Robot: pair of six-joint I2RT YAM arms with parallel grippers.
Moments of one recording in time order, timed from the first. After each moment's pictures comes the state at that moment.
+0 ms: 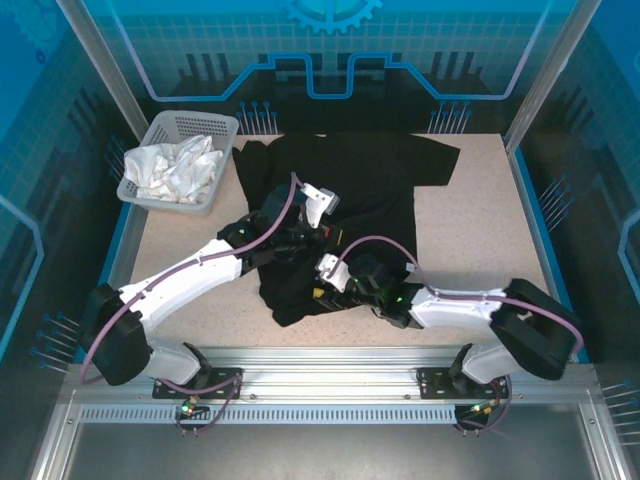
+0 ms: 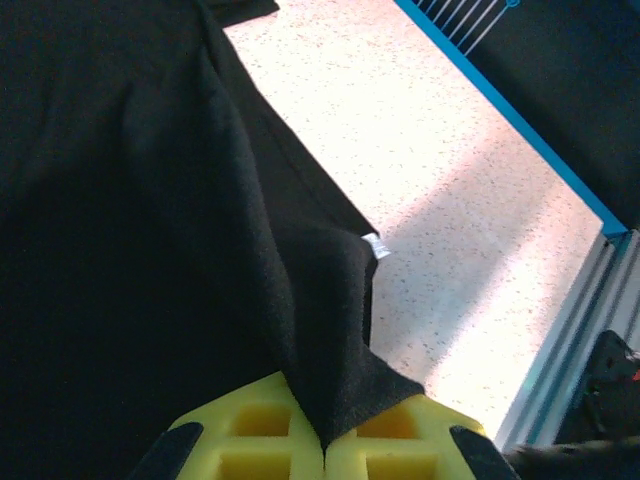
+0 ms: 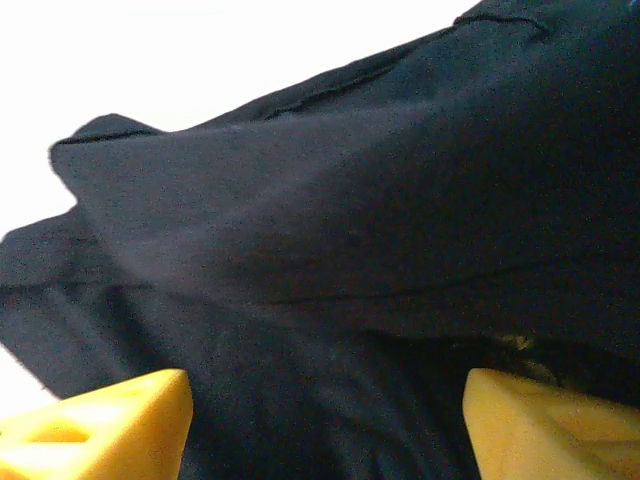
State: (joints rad) left arm -0.68 1.40 1.11 -0.31 0.28 -0.31; right arm 0.93 1.46 0.56 0.35 0.07 -0.23
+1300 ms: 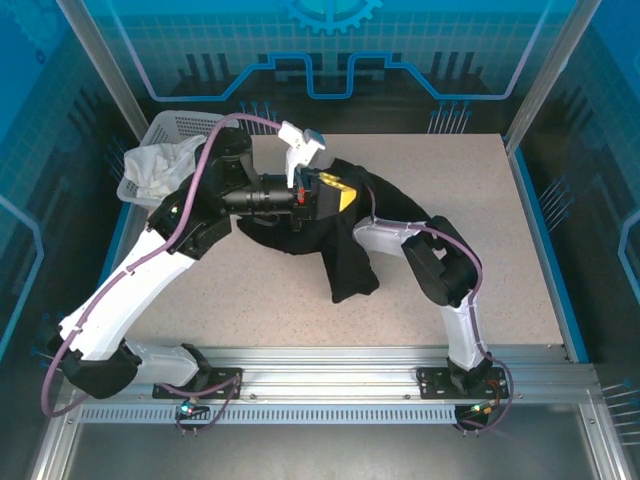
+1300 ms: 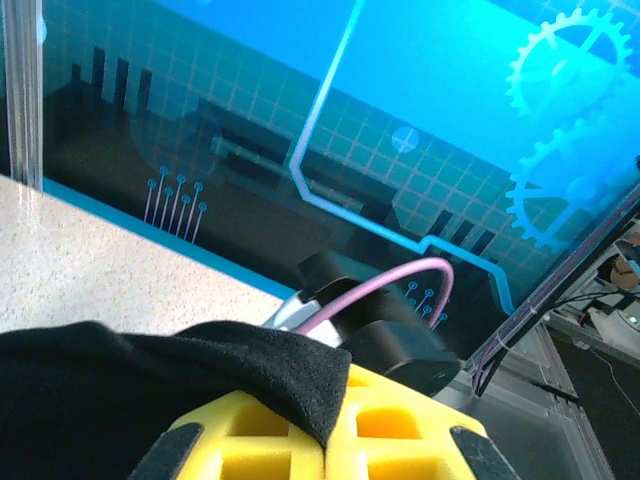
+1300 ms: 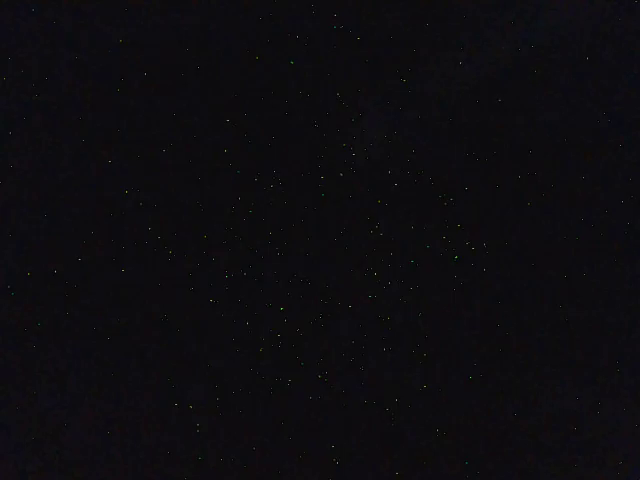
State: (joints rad) left arm -0.69 1.31 1.66 -0.48 0.68 -0.30; right arm 0.69 2.09 1.39 -0.11 0.38 -0.06
